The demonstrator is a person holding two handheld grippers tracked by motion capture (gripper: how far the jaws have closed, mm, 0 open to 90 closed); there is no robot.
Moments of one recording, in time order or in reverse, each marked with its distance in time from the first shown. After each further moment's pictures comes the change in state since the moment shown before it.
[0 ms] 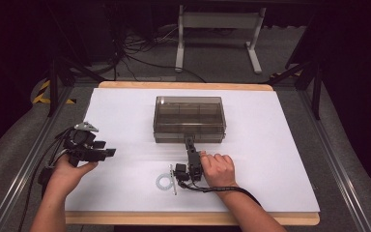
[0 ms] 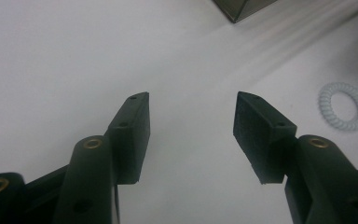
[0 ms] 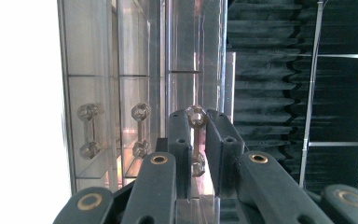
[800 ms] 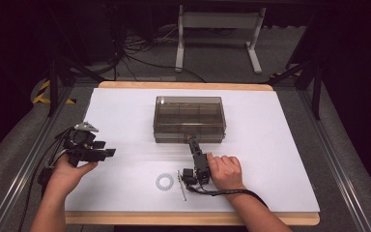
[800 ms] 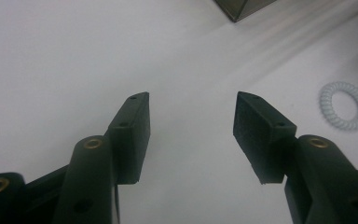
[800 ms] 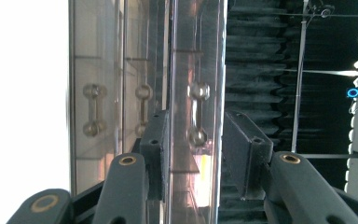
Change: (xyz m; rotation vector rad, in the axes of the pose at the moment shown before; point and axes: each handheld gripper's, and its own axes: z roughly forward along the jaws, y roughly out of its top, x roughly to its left) left arm 0.000 0.000 0.000 0.000 0.003 0.001; right arm 0.007 -0.023 -0.012 -0.062 -0.038 -0.043
